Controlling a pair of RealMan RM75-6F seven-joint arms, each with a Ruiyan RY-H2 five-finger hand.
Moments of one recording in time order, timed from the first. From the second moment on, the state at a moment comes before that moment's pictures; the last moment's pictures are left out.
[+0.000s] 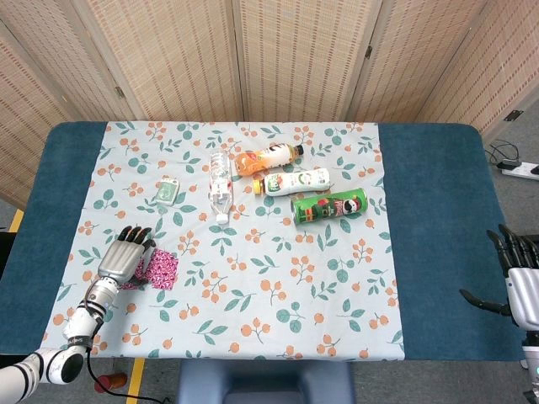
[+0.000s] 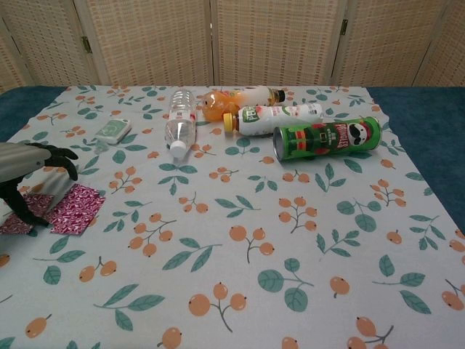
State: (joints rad) left arm -0.57 -1.47 -0.08 -1.25 1.19 0.88 0.30; right arm 0.06 -1.07 0.08 -1.58 -1.44 1.46 0.11
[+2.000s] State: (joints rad) left arm -0.63 -1.41 -0.04 -1.38 1.18 0.80 0.19; right arm 0.06 -1.08 0.08 -1.57 -1.45 1.46 0.13
